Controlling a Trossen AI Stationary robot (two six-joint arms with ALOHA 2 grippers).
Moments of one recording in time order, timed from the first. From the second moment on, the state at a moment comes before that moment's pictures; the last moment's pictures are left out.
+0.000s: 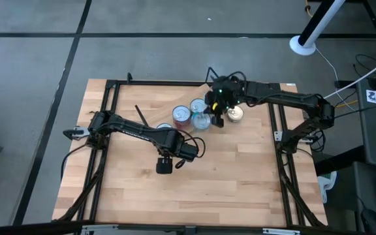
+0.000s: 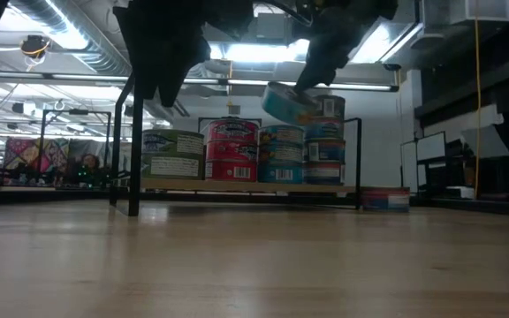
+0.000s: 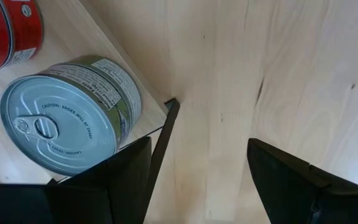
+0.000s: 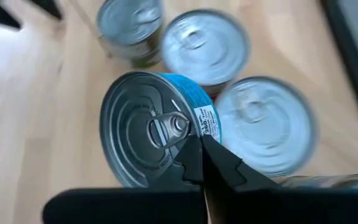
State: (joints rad) left arm -0.21 2.01 1.83 -1.54 -0.12 -0.24; right arm -0.32 1.54 1.37 -0.69 -0.21 -0.16
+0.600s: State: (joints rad) left arm -0.21 2.01 1.83 -1.53 -0.12 -0.24; right arm -0.45 1.54 1.37 -0.57 -0.18 -0.13
